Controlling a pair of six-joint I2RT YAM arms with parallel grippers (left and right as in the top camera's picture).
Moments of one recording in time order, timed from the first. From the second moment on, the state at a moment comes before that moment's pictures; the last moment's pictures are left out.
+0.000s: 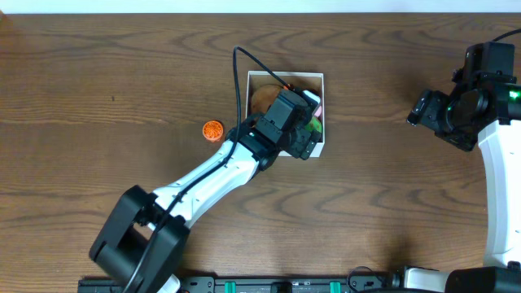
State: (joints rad) left arm -0.70 1.73 1.15 -0.25 0.04 -0.09; right arm -0.14 1.49 1.49 -1.23 -0.03 0.38
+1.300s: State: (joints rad) left arm -0.18 1.78 1.18 -0.67 0.02 -0.20; right arm -0.14 1.49 1.48 -1.21 -0.03 0.37
